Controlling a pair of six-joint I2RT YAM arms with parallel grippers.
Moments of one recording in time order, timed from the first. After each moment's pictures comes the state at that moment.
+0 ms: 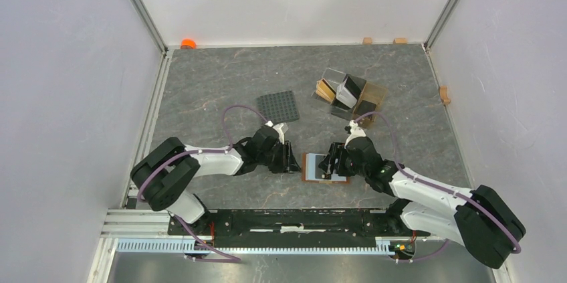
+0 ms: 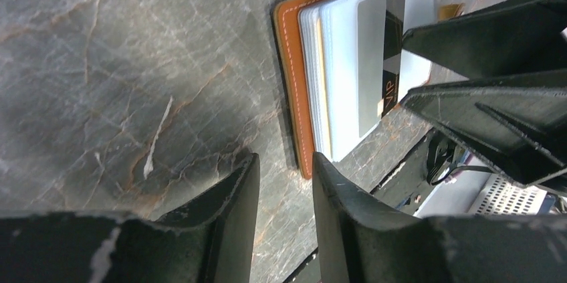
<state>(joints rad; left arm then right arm) -0.82 1.54 0.57 0.18 0.29 -0.83 0.71 1.04 0.29 0.02 -0.02 0.74</state>
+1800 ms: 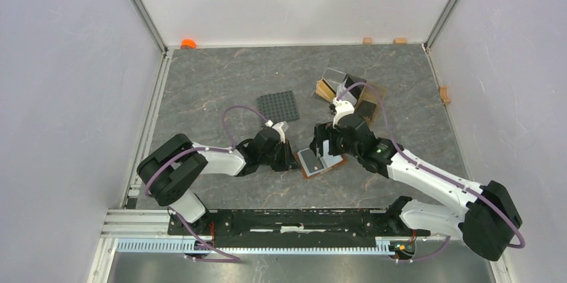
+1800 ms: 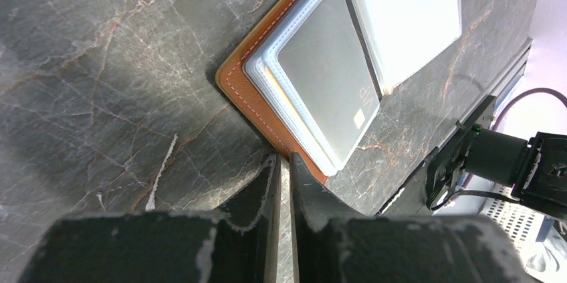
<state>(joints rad) -0.83 1.60 0.56 0.32 0.25 -0.86 0.77 1.11 0.66 -0.19 0.10 0.47</state>
